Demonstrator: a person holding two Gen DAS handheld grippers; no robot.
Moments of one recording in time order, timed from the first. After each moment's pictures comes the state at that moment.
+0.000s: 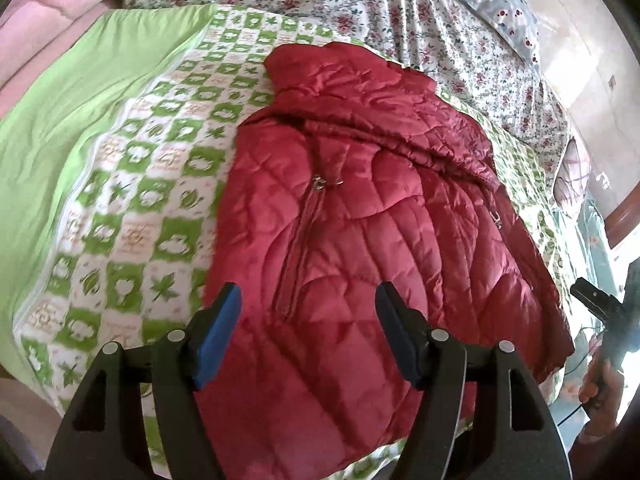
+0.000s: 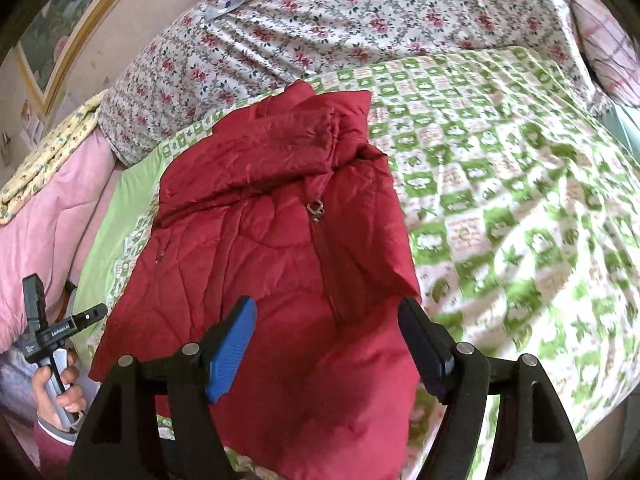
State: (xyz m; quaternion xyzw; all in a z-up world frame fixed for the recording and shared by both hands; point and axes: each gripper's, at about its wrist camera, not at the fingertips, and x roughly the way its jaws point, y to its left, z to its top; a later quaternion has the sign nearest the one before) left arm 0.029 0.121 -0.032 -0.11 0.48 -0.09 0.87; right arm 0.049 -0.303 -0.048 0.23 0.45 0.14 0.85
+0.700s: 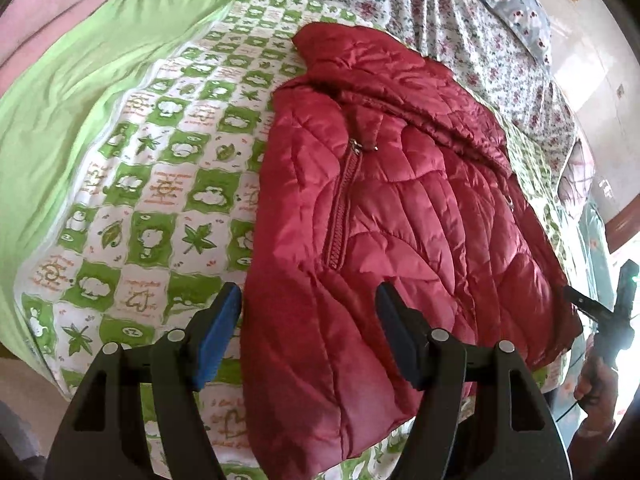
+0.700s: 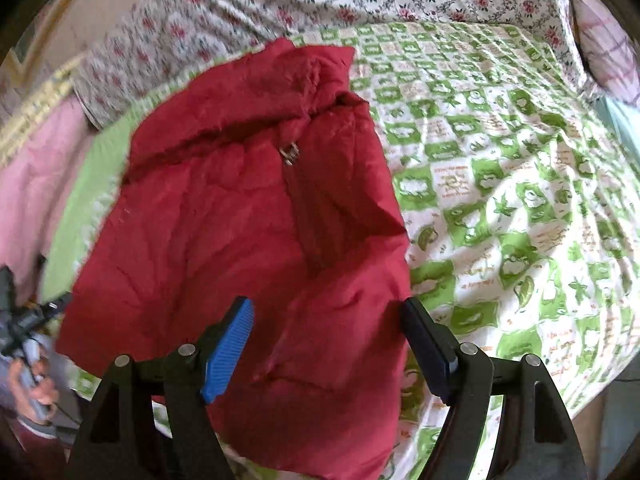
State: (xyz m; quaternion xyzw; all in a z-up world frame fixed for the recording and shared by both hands) left arm 0.009 0.145 -0.057 -0.13 0.50 -0.09 0.85; right arm 0.041 -0.279 -0.080 0.17 0.51 0.10 0.84
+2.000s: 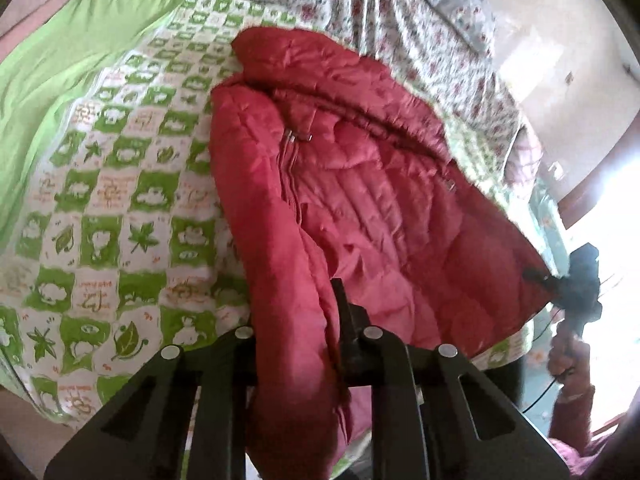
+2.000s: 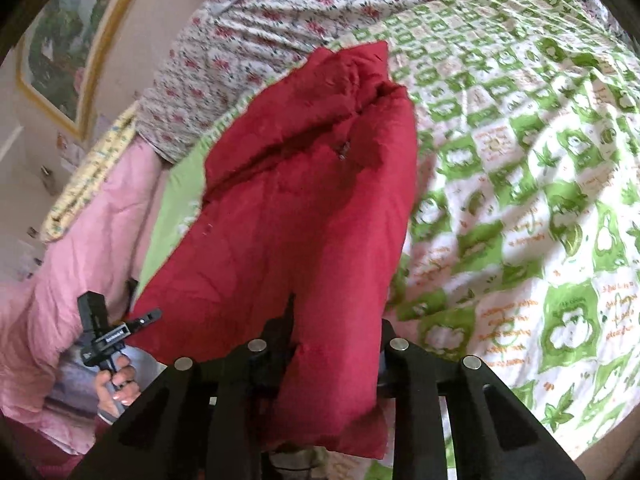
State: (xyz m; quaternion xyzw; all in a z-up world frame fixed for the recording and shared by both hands) left arm -0.008 0.140 -0.043 -0.16 0.47 -0.20 0.84; right arm 0.013 -0.315 -0.084 0.33 0.46 0.24 0.79
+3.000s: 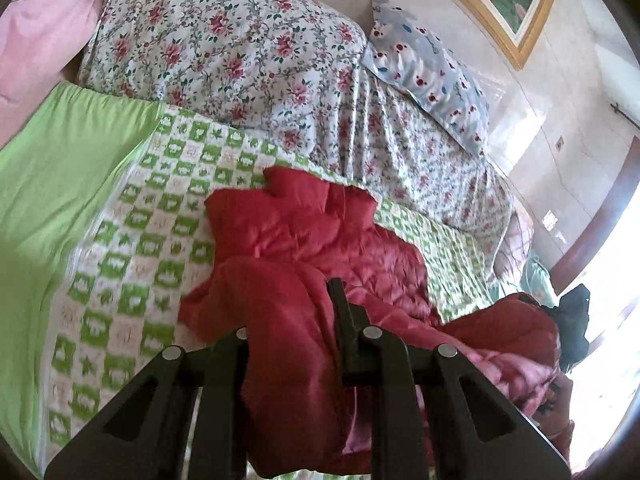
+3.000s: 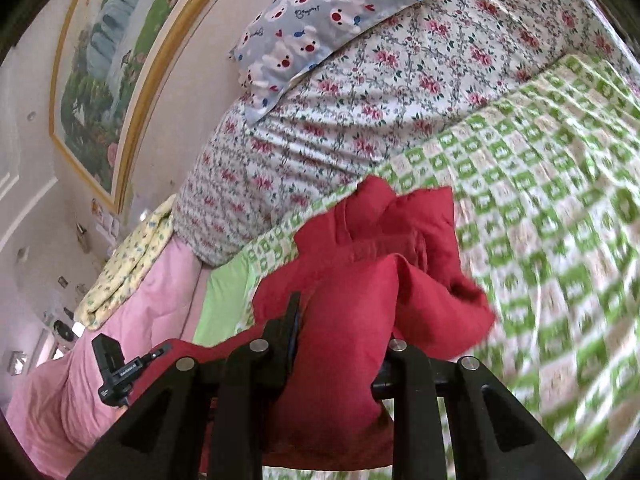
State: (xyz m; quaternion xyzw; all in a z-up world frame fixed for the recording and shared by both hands) left arm 0.134 0.138 0.070 -0.18 0.36 -0.18 0.90; right arm 0.165 -0.340 0.001 0.39 0.32 0.24 0.83
